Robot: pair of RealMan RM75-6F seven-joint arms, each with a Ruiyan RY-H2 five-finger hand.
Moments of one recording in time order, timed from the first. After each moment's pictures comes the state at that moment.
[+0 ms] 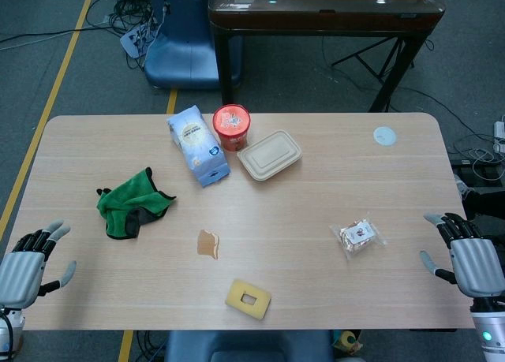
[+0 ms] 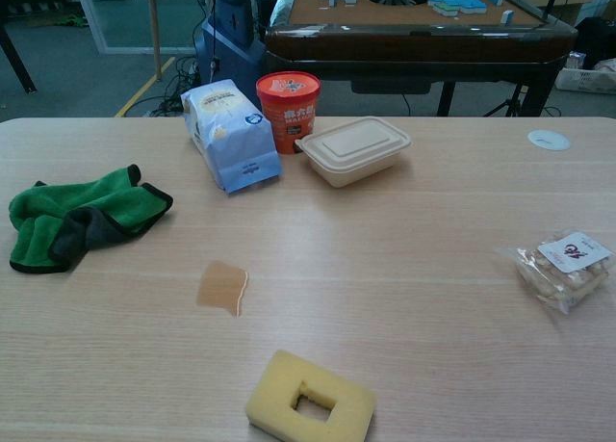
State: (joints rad) left arm -0.10 -1.15 -0.03 -1.57 1.54 1.50 0.07; right arm 0.07 -1.10 0.05 -1.62 -1.54 1.50 -0.05
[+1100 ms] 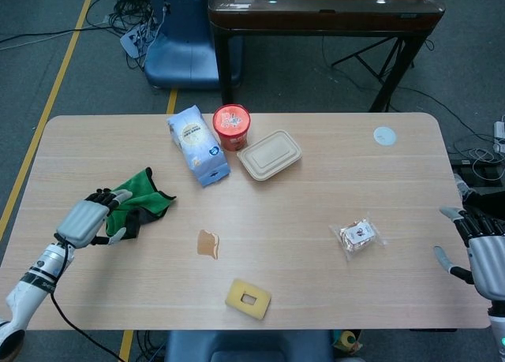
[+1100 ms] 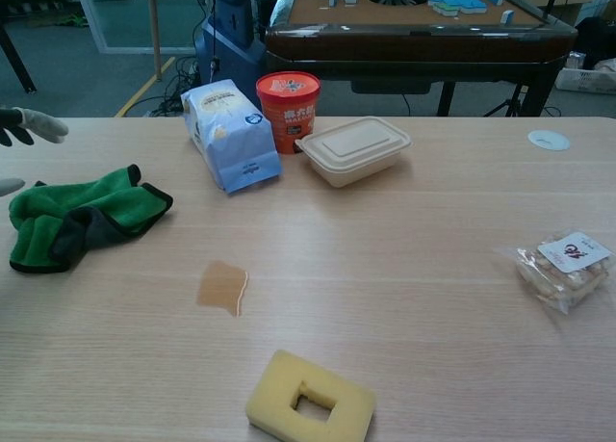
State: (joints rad) left arm -0.51 -1.18 -0.10 -1.39 1.52 0.97 -0.09; right arm 0.04 -0.98 0.06 -1.74 -1.56 1.56 -0.10
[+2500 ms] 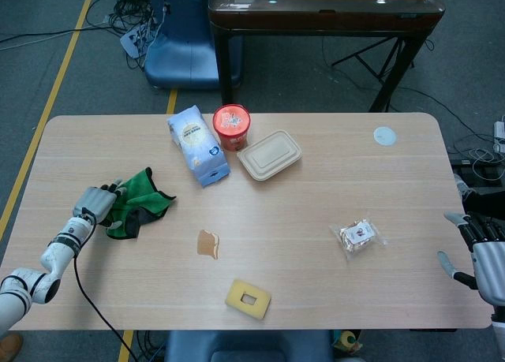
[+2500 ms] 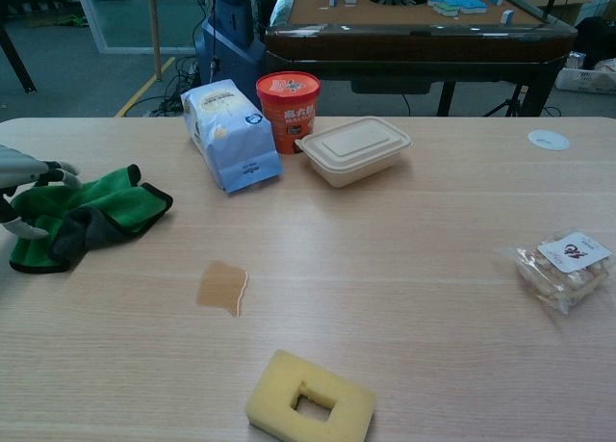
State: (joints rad) left arm -0.71 -1.53 -0.03 -0.77 1.37 0.61 0.01; right arm 0.02 -0.98 0.06 -1.74 -1.55 1.56 -0.09
